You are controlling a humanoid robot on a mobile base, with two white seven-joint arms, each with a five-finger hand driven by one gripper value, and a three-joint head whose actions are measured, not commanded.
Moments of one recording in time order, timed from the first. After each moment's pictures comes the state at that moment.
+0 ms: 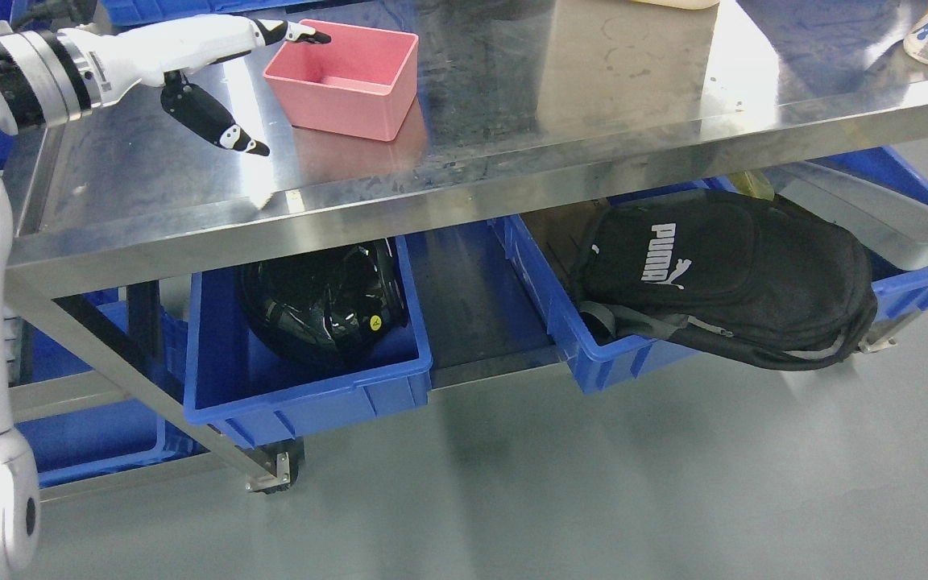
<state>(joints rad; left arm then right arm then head) -1.14 0.37 -0.13 -1.22 -0.48 -0.35 -1.10 0.00 0.00 0.00 0.00 0.00 0.02 -0.04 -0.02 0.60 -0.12</state>
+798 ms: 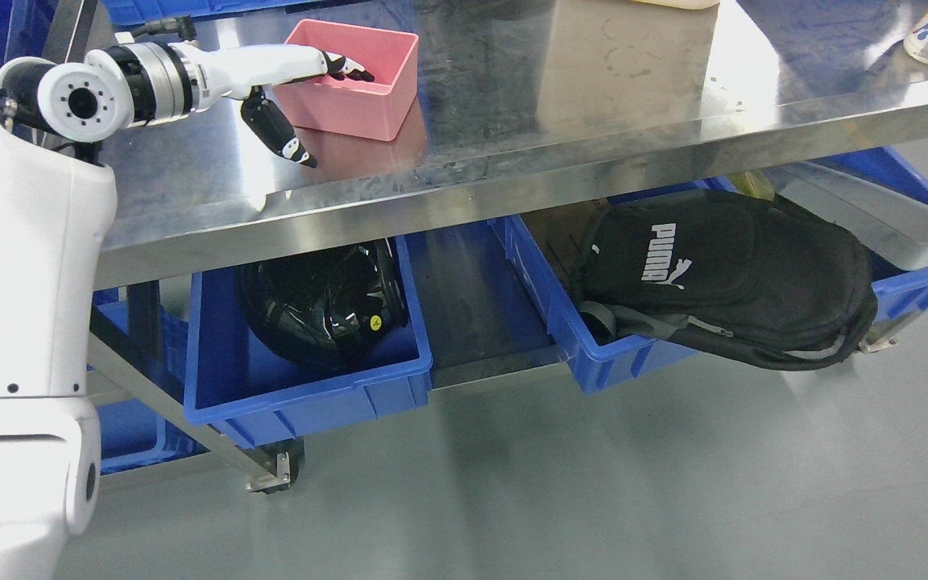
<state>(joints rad) -1.22 0.22 -0.21 -0.96 -0.71 -0.35 -0.97 0.00 0.00 0.00 0.00 0.00 0.02 -0.04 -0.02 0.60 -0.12</state>
